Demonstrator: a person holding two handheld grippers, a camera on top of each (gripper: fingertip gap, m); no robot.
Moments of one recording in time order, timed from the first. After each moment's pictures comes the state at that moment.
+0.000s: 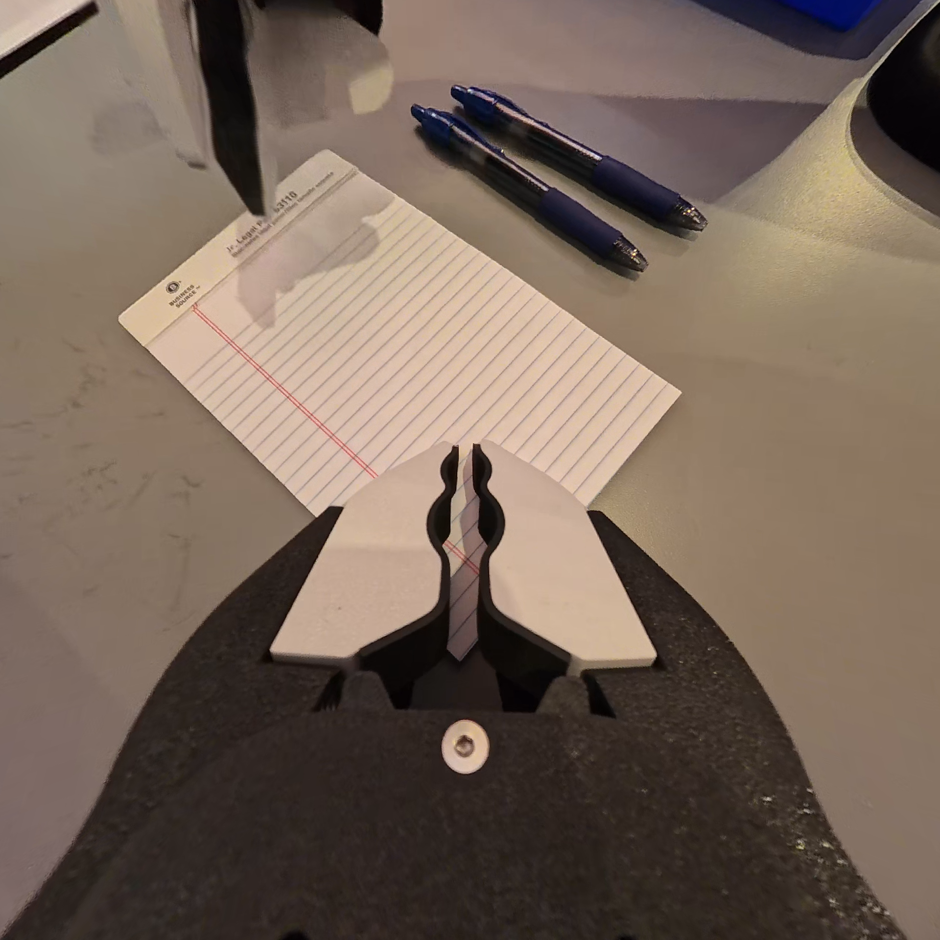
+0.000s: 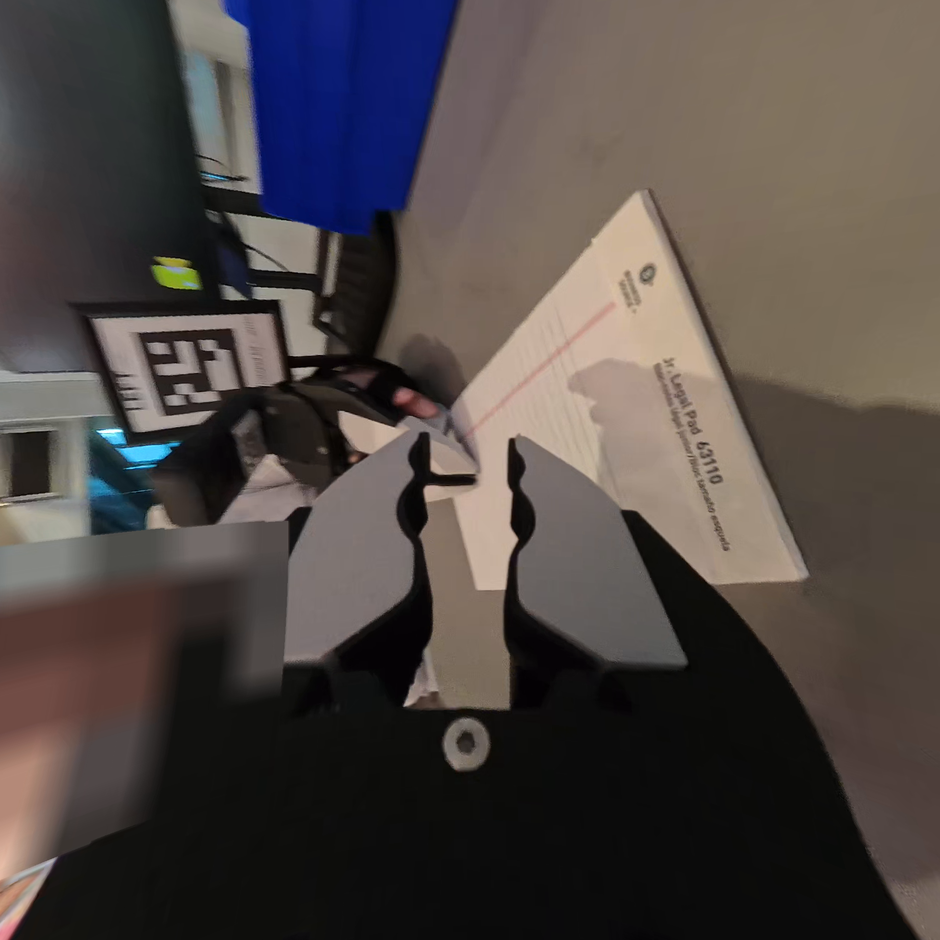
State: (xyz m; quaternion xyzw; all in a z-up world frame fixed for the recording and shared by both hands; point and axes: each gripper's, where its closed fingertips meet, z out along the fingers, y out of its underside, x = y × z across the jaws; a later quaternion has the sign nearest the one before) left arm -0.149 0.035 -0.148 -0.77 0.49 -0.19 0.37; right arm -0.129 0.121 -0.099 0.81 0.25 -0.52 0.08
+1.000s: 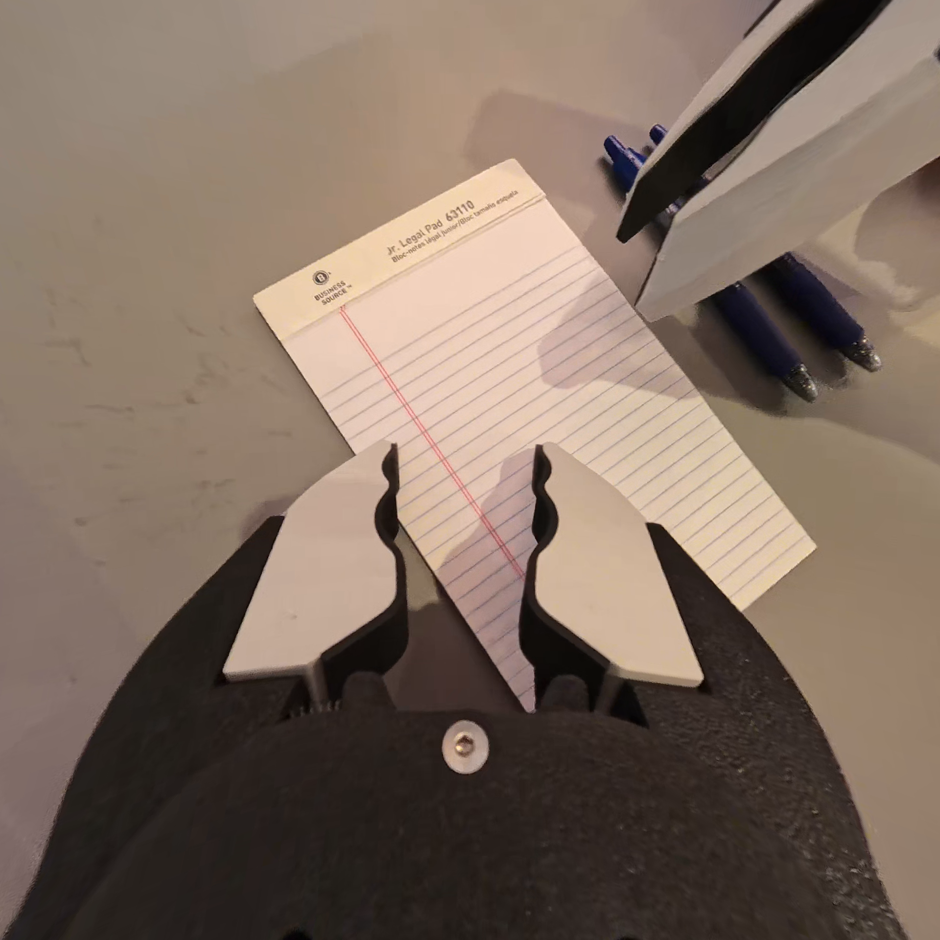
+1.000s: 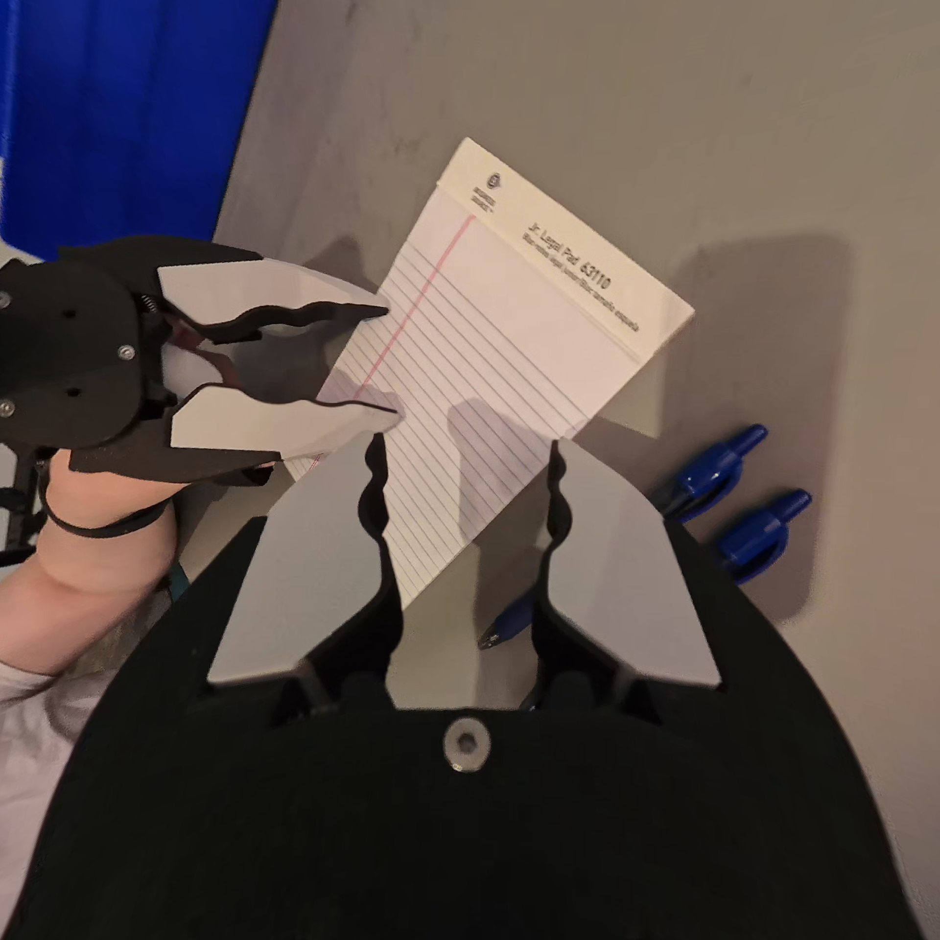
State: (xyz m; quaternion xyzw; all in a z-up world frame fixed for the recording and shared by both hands) left arm -0.153 0.102 -0.147 -0.84 0.39 -0.18 0.31; right arm -0.085 0.094 -0.121 0.92 0.16 -0.32 -0.17
